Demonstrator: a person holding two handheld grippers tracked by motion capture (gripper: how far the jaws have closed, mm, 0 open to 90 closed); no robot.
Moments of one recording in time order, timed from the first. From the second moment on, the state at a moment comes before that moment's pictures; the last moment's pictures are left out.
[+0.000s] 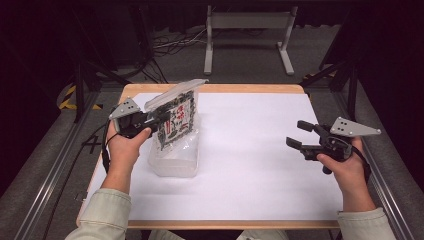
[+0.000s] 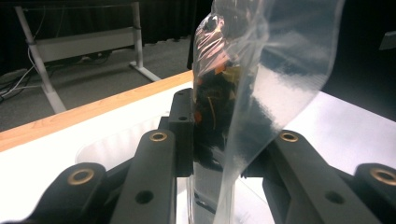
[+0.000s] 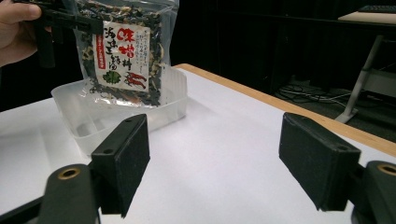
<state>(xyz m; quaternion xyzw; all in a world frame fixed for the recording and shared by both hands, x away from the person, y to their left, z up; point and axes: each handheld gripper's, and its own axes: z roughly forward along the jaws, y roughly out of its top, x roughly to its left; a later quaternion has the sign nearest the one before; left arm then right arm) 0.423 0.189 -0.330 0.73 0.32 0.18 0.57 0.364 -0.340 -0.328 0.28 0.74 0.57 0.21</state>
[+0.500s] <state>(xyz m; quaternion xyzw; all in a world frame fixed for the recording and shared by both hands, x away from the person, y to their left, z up) 0.425 0.198 -0.349 0.73 0.33 0.16 0.58 0.364 -0.336 -0.330 0.28 0.74 0.57 0.21</state>
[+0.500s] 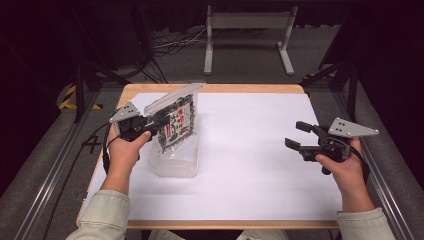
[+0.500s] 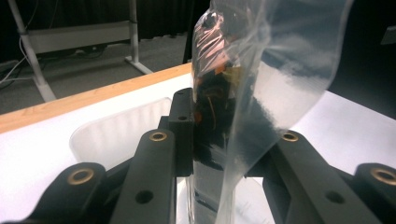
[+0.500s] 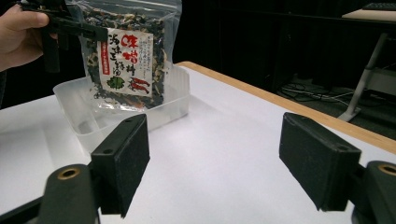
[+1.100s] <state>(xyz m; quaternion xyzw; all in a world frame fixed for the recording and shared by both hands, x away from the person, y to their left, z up) 0.423 0.208 -0.359 0.72 0.34 0.15 0.59 0.366 -0.331 -0.333 0.28 0.75 0.56 0.21</state>
